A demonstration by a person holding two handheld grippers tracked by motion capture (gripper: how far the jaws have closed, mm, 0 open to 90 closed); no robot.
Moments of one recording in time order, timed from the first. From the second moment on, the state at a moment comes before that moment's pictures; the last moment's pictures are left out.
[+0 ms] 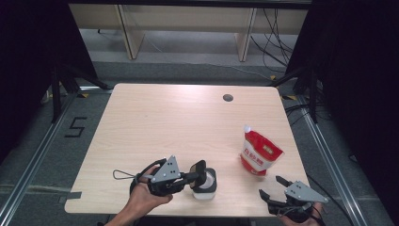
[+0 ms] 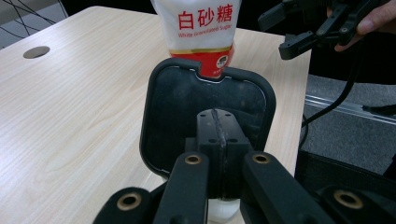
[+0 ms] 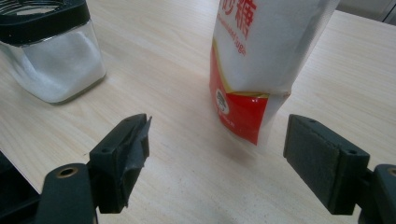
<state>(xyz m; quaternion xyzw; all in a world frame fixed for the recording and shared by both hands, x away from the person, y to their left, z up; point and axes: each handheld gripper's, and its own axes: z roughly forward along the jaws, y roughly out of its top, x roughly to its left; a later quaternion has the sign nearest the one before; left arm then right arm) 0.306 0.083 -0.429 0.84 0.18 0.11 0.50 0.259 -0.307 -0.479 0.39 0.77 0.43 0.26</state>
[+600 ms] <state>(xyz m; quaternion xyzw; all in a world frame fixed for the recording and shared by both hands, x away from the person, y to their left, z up) 0.307 0.059 -0.447 0.85 0.17 0.09 0.48 0.256 -0.306 -0.479 0.40 0.77 0.43 0.25</state>
